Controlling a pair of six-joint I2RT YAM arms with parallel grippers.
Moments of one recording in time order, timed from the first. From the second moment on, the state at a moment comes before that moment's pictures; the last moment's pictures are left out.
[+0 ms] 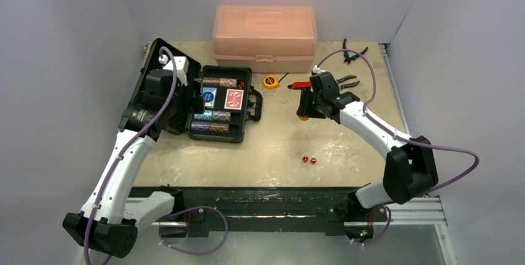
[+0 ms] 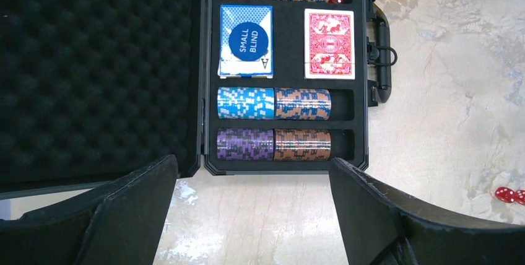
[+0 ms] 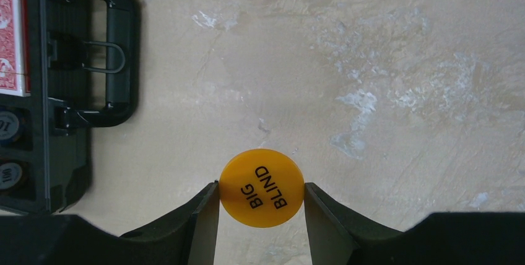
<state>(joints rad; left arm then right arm) -0.25 1.03 1.16 -0.77 -0.09 -0.18 0.44 1.45 1.05 -0.50 0.08 0.48</state>
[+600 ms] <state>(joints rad) -0.25 0.99 1.15 -0.77 -0.12 -0.18 0.59 1.62 1.34 -0.57 0.09 0.47</state>
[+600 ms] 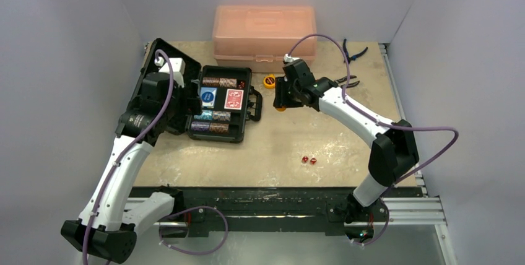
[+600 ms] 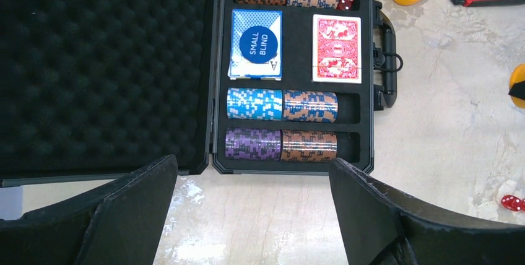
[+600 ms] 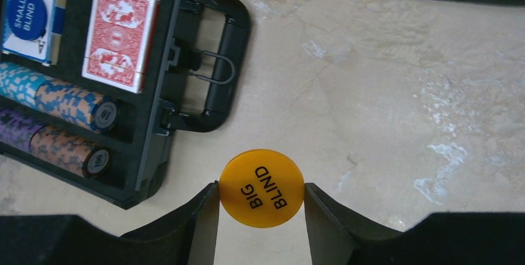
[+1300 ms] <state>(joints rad) -0.25 0.95 1.15 -0.77 -0.16 -0.18 0.72 1.90 1.71 -0.64 0.09 0.47</state>
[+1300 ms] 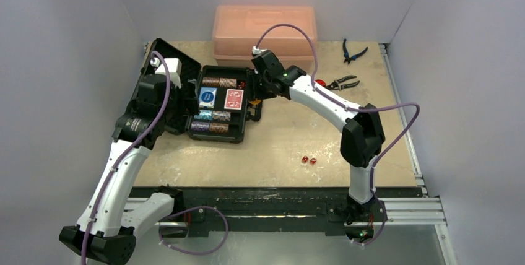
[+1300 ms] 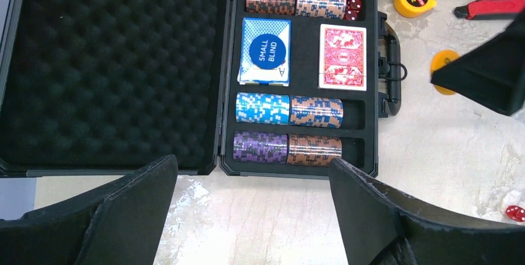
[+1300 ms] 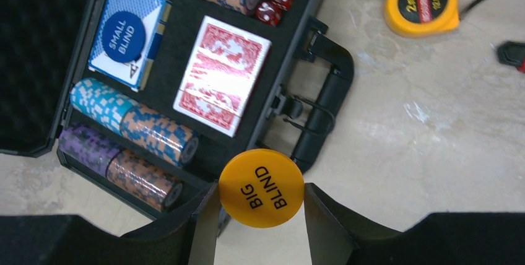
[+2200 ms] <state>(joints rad) -0.25 0.94 1.13 -0.77 -0.16 -0.18 0.77 2.25 2.11 -0.72 0.08 0.48</state>
